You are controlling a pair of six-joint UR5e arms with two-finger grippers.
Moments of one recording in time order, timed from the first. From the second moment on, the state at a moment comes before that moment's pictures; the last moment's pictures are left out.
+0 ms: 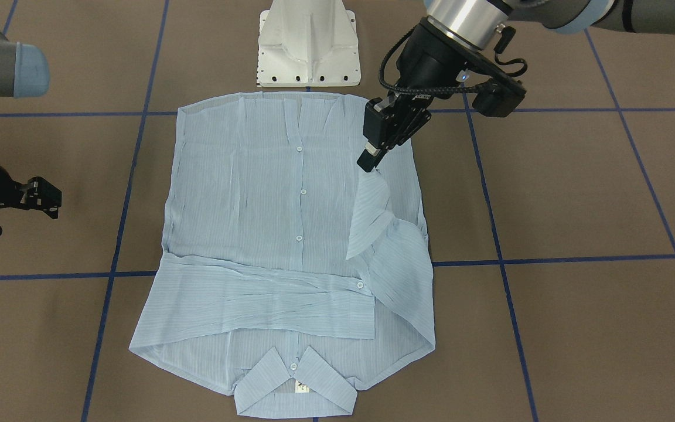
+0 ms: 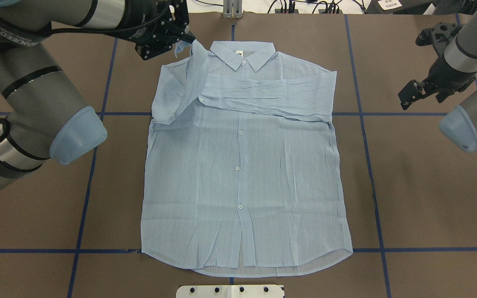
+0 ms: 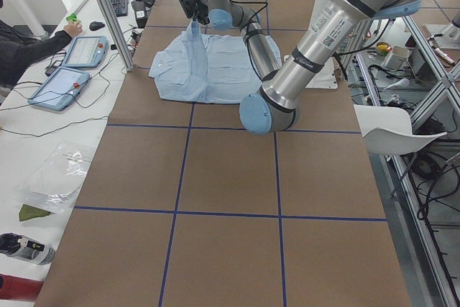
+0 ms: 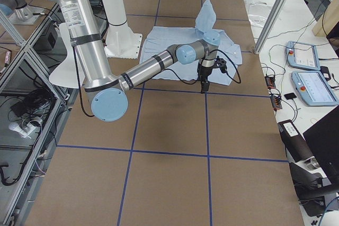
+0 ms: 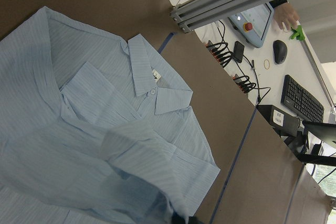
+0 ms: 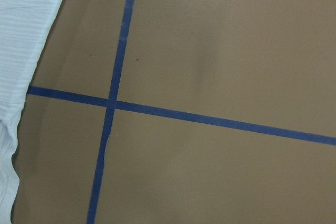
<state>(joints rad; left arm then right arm) -0.86 -2.28 -1.87 -1.91 -1.96 -1.92 1.06 -1.28 1.78 -1.72 2.16 0.44</state>
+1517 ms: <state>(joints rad) -0.68 -2.37 -1.63 -2.08 -1.71 -2.23 1.06 -1.28 1.78 -1.72 2.16 0.45</state>
